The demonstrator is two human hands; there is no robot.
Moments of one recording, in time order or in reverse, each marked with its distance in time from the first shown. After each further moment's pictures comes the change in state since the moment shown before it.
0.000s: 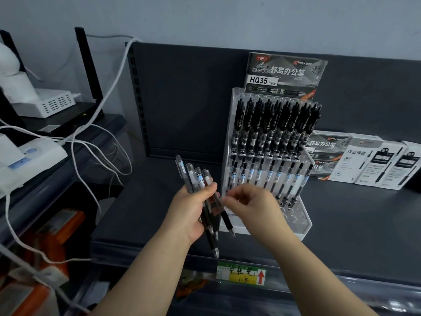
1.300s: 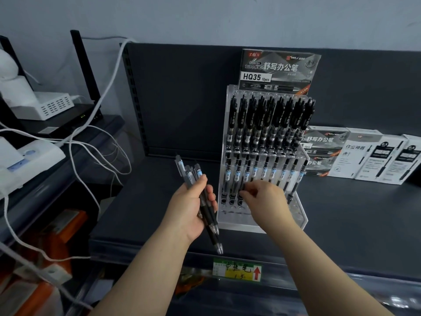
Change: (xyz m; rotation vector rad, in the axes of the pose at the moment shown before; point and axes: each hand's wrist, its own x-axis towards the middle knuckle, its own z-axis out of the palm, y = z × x) left_hand -0.005 -0.003 0.011 -0.118 0.032 -0.047; right_hand 0.020 0.031 -0.020 -0.399 0.122 0.019
